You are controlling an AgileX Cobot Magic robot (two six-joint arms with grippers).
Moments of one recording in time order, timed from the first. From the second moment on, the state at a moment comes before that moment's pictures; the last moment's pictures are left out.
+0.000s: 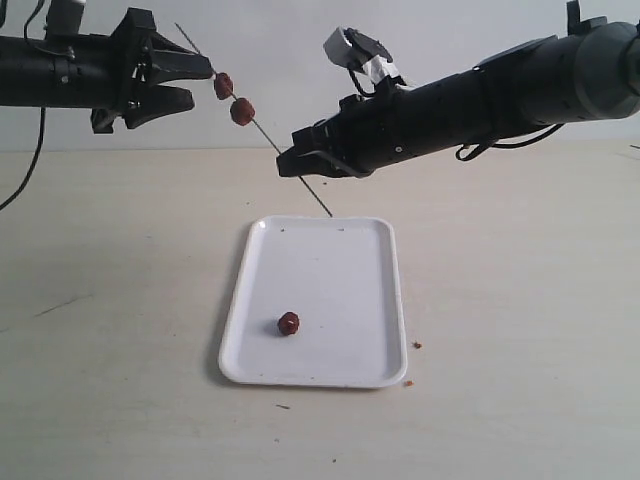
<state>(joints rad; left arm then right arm) -0.07 1.97 -1.41 -1.55 0.90 0.96 0.20 2.04 -1.41 1.40 0.80 -1.27</state>
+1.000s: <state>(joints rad) -0.35 1.97 -1.41 -0.83 0.93 1.14 0.00 1.76 -1.41 0.52 0.83 -0.61</state>
